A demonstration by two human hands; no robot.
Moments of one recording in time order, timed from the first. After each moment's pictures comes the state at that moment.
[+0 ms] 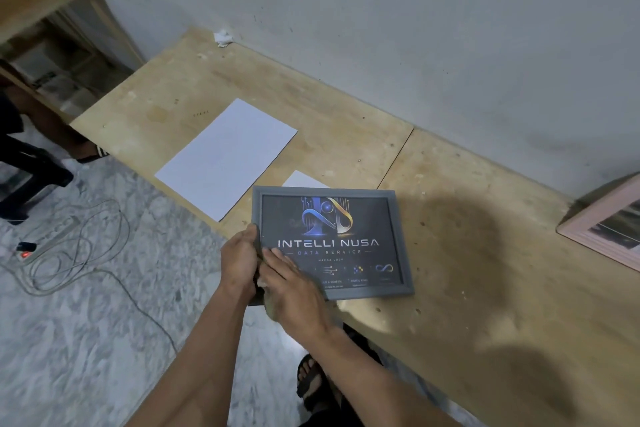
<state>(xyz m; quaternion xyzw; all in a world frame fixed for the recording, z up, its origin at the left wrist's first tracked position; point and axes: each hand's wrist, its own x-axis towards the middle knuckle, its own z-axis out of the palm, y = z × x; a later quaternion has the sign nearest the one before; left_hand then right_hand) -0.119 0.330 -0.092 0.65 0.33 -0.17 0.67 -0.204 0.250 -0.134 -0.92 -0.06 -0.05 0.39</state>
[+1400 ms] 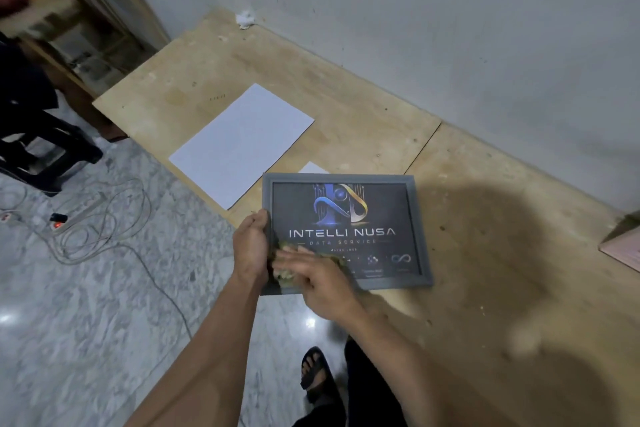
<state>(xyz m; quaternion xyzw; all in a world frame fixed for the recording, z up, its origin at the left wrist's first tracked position) -0.108 0.318 -0.113 0.64 0.34 -0.11 0.68 -0.184 0.193 -0.143 -0.83 -0.12 0.08 0.54</state>
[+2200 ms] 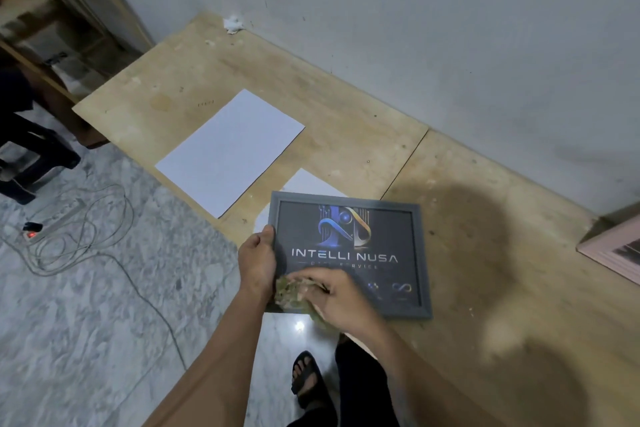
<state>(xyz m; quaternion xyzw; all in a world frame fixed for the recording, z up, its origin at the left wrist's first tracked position) -0.118 0.304 -0.130 0.70 0.34 -0.13 0.62 -0.204 0.172 -0.118 -0.73 0.07 0.21 0.64</state>
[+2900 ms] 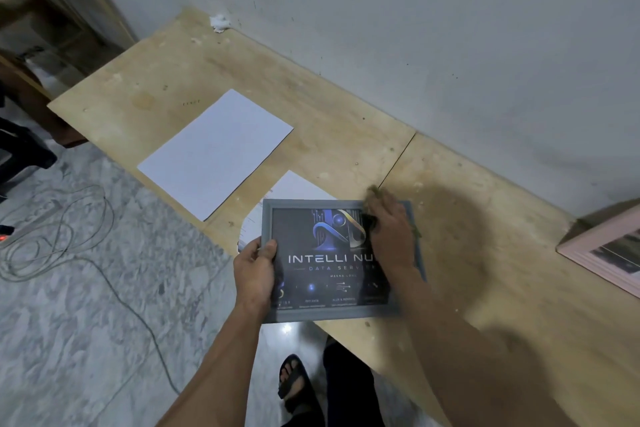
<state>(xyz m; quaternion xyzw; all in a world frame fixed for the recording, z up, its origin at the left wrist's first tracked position) -0.137 0.292 -0.125 0.69 0.31 -0.14 0.64 -0.135 0.056 -0.170 -0.94 0.19 -0.08 0.27</state>
